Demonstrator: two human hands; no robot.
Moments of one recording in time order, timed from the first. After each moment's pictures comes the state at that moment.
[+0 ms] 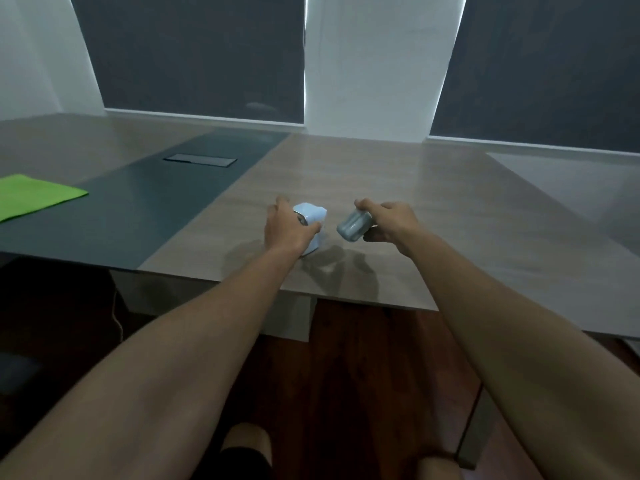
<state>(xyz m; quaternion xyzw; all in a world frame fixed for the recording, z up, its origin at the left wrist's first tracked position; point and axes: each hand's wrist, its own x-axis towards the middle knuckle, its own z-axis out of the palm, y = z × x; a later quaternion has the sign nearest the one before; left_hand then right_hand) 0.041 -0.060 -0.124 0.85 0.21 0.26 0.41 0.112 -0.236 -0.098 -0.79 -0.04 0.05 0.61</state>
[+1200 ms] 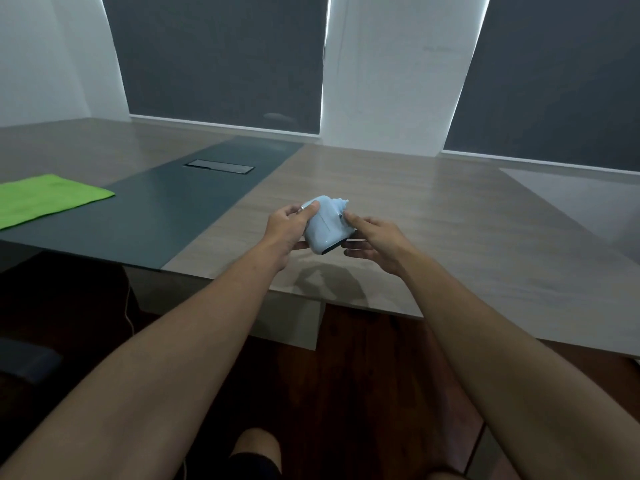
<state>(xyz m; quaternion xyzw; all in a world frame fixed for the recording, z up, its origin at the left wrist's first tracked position) 0.024 -0.028 -0.109 0.64 0.15 0.19 0.73 0.082 -0.199 -0.107 -0.69 -0.13 0.19 0.69</state>
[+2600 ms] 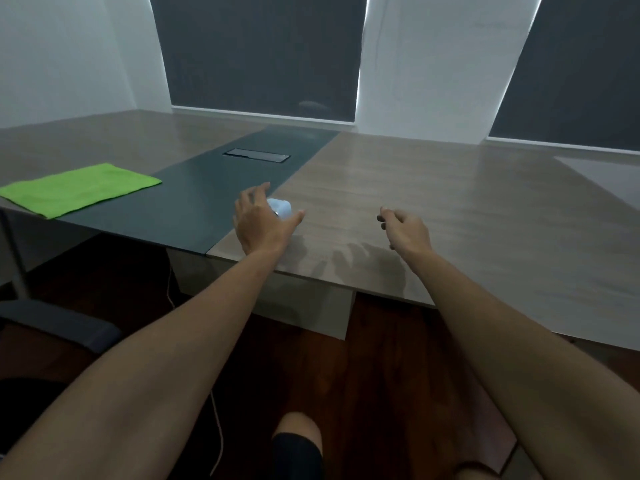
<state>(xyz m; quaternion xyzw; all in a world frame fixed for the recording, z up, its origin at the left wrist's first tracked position) -0.027 0.050 -0.128 0.81 0.28 0.42 0.28 0.081 -0.163 -0.130 -0.84 -0.11 -0.02 0.54</state>
